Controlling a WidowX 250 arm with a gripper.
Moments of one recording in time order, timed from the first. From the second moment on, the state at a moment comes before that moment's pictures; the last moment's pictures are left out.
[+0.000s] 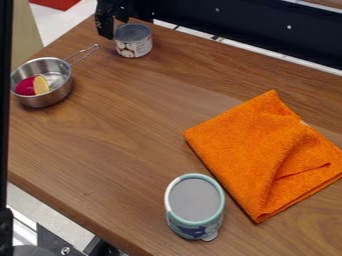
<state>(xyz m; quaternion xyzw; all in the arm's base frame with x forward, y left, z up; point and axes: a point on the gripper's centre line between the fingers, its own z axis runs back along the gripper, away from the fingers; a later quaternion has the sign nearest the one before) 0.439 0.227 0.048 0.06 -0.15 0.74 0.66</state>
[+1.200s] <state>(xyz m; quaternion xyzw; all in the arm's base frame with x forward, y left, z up) 0.425 0.112 0.034 0.04 -0.07 0.76 0.65</state>
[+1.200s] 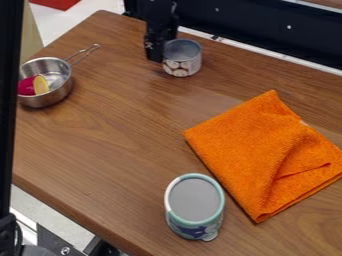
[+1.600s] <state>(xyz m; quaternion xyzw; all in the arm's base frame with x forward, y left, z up) 0.432 0.079 0.035 0.02 -0.06 0.76 0.65</state>
